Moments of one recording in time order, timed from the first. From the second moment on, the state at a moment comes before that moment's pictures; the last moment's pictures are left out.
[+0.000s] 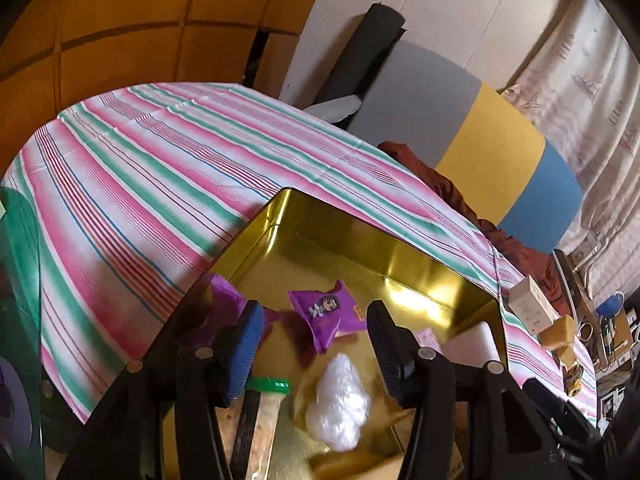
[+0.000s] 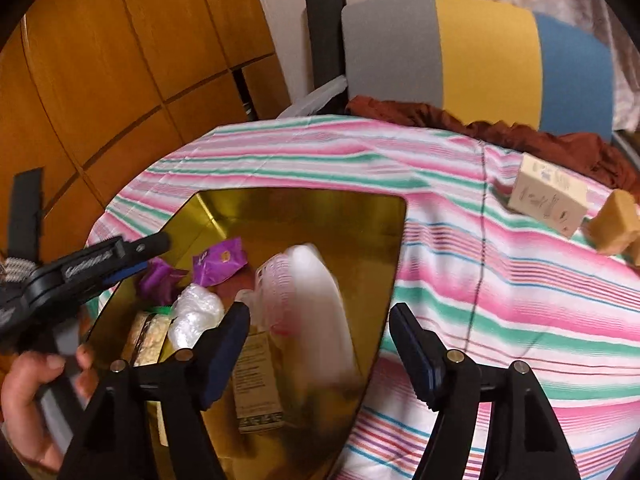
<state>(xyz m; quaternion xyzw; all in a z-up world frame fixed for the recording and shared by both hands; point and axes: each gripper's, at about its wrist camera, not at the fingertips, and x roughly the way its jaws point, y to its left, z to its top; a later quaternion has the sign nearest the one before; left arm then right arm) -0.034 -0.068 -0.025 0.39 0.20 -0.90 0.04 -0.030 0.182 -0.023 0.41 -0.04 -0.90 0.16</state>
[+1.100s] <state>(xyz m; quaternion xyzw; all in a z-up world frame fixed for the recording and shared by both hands) 0.015 0.123 0.002 0.38 0.06 -0.90 -0.20 0.007 0.326 -0.016 0.41 -0.06 -0.91 0.07</state>
